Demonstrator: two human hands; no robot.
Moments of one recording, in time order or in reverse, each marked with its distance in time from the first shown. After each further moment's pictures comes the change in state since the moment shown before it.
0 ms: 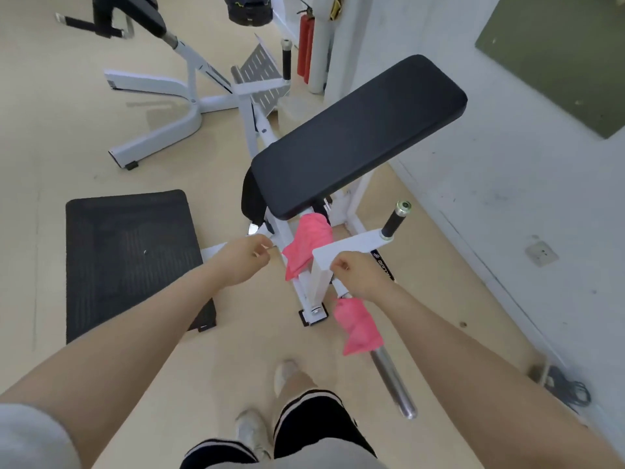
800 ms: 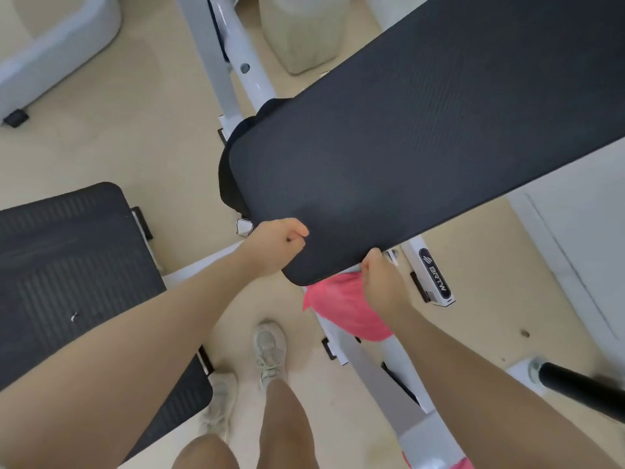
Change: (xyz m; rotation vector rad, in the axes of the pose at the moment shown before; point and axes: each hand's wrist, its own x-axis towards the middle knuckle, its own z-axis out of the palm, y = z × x) left_hand 0.482 -0.116 -0.011 -0.166 -0.260 -0.055; right_hand 0.449 0.074 0.099 -0.028 0.000 0.420
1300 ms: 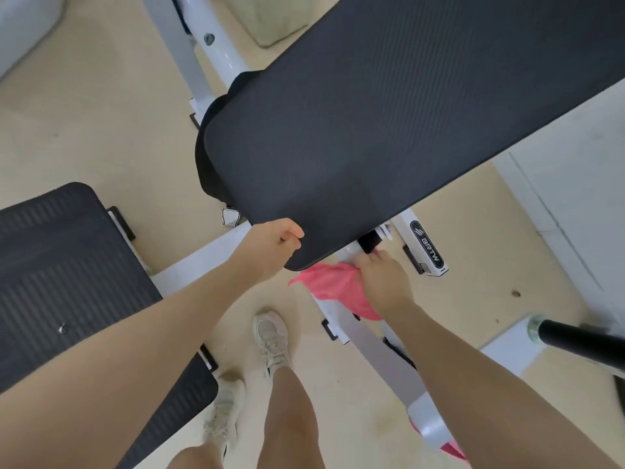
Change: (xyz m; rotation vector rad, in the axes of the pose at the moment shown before) left_hand 0.001 -0.023 0.028 -0.069 -0.049 0.013; right_hand -0.024 0.012 0.016 -0.491 -0.063 -0.192
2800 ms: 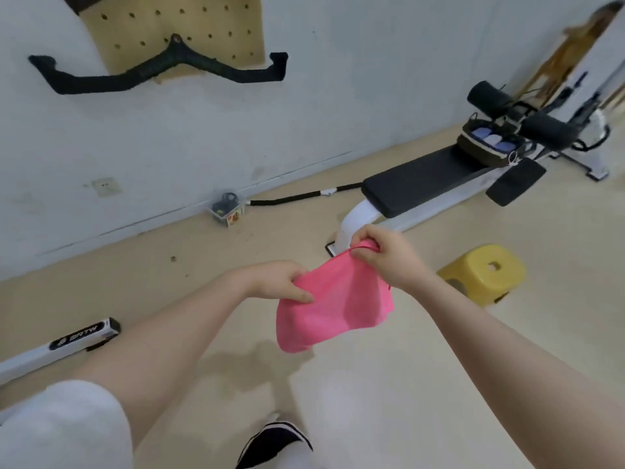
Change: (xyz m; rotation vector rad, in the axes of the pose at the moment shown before) left_hand -0.673 0.213 0.604 1.185 -1.350 0.964; right_hand -0.983 0.153 0.231 1.105 1.043 1.104
